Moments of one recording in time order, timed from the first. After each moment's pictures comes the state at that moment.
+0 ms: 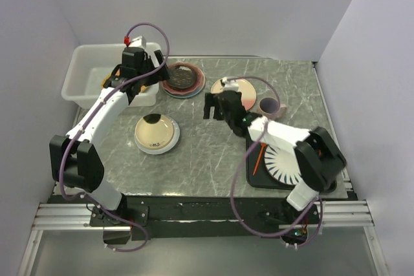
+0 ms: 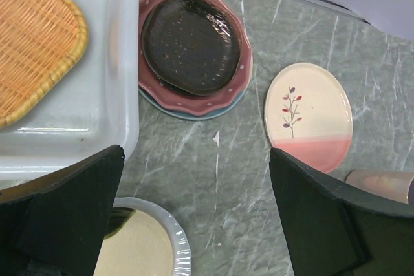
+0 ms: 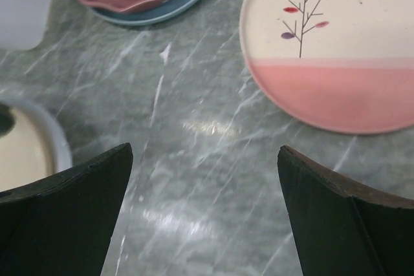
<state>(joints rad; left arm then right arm) -0.26 1.58 1.42 -0.33 -0.05 -0.48 0.68 1.62 1.01 0.09 0.32 0.43</state>
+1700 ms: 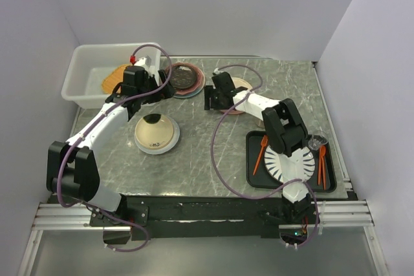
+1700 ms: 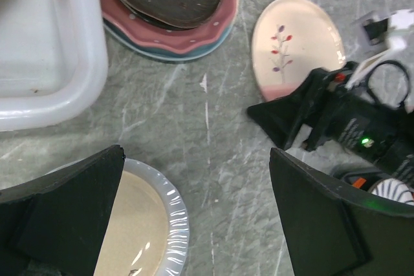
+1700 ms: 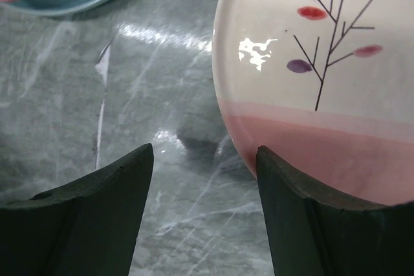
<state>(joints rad) -0.26 1.49 1.14 -0.19 0.12 -0.50 0.52 2.13 1.53 -0.26 0.02 0.40</state>
